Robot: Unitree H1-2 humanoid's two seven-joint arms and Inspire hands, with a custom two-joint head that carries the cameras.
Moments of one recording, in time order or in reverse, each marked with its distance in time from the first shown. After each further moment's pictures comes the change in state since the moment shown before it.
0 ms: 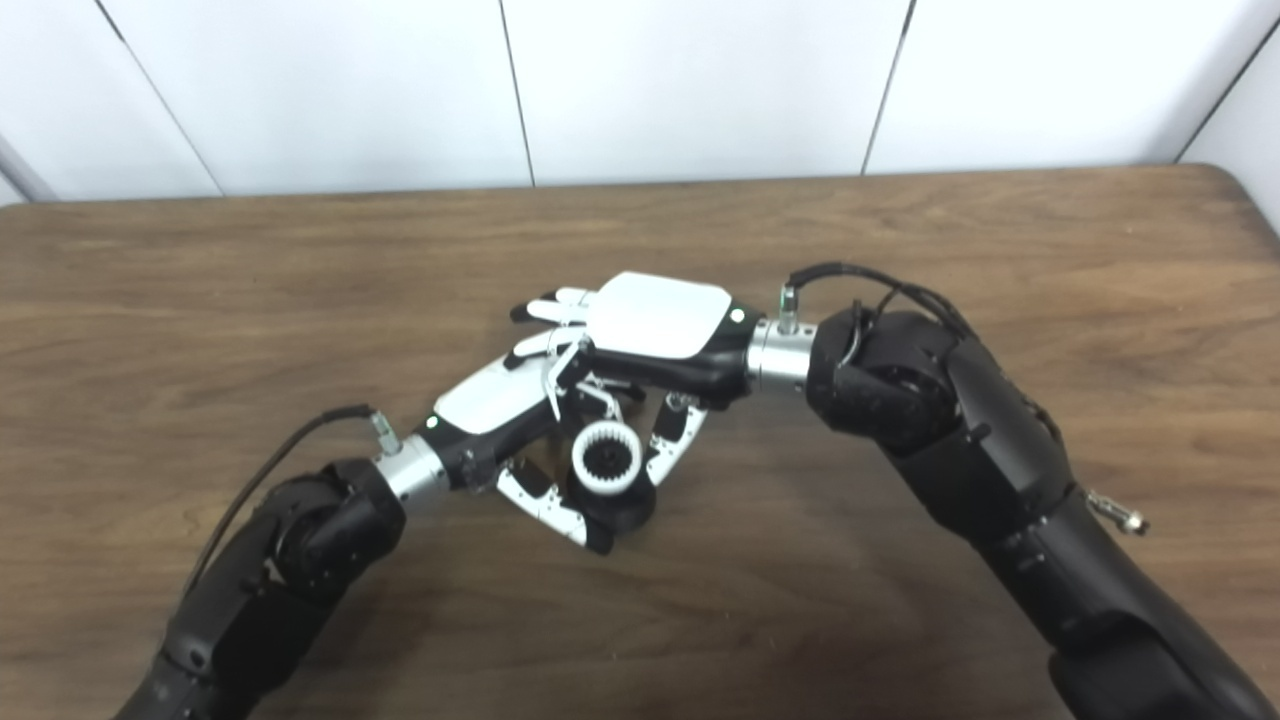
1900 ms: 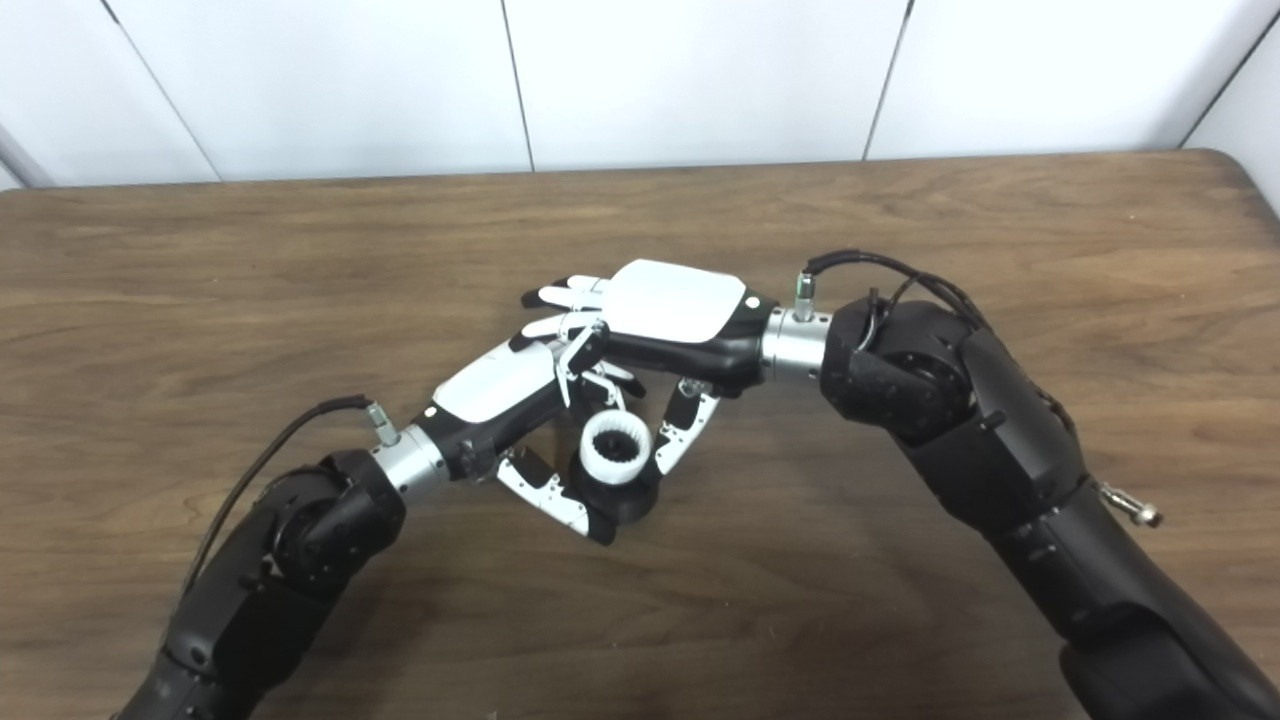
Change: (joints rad) left arm 0.018 -0.011 0.019 -0.027 0.002 -0.005 -0.002; right arm 0.009 -0.018 -0.007 0.018 0.037 0.005 -0.012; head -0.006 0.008
